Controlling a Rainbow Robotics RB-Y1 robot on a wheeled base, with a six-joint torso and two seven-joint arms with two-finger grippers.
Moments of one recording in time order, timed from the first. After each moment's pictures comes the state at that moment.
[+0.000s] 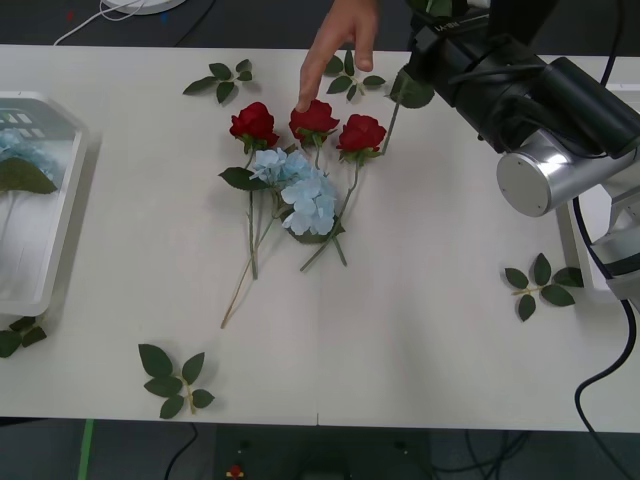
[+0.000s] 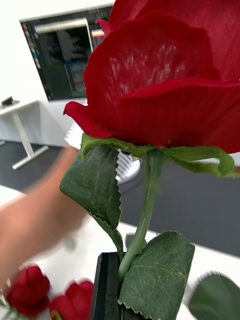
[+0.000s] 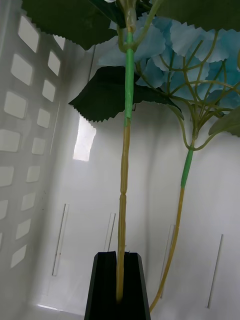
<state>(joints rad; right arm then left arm) -0.56 -0.56 0.31 -1.66 -0.54 0.22 1.39 -0.49 1.24 -0.50 -0.81 1.67 0.69 -1.95</state>
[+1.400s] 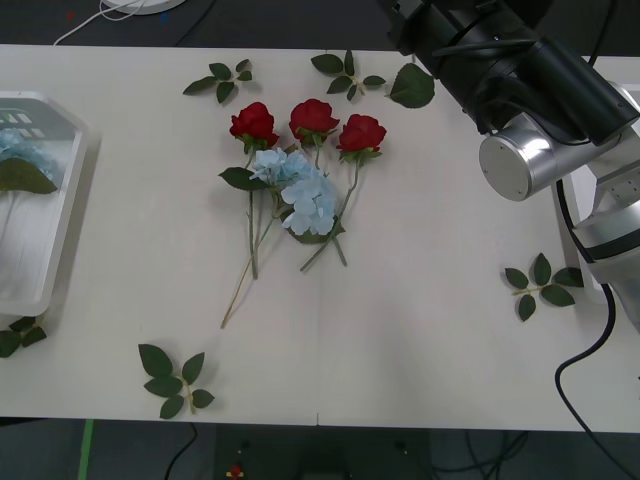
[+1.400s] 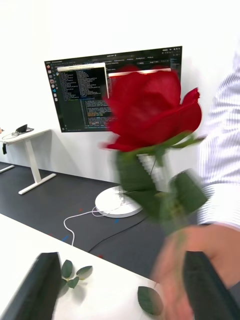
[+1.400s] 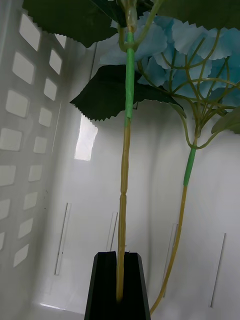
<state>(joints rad) -0.62 -0.52 0.31 -1.66 -0.47 0.15 1.39 -0.49 1.24 -0.50 -0.81 1.66 0.69 -1.95</state>
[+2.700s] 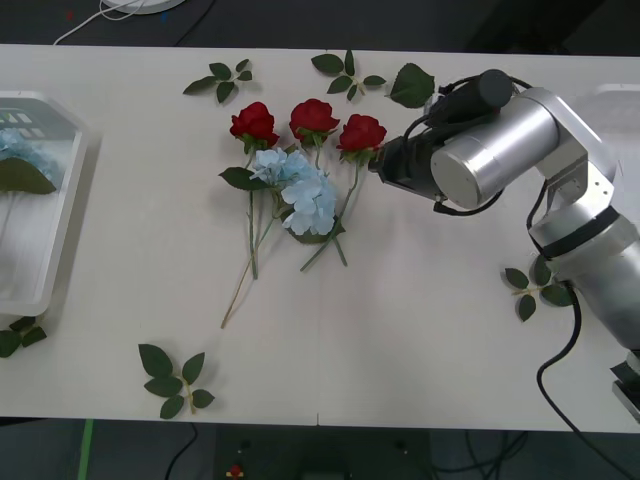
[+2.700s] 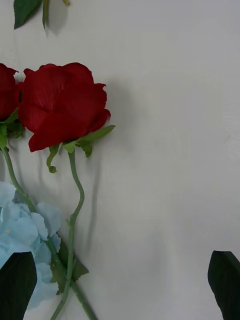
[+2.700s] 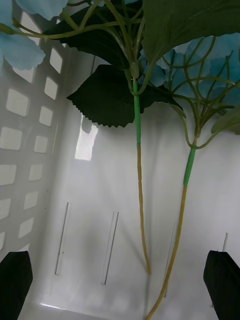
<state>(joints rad) -0.70 -0.45 0.44 -1.54 -0.46 1.22 0.68 -0.49 1.24 -0.50 -0.81 1.66 0.69 -1.95</state>
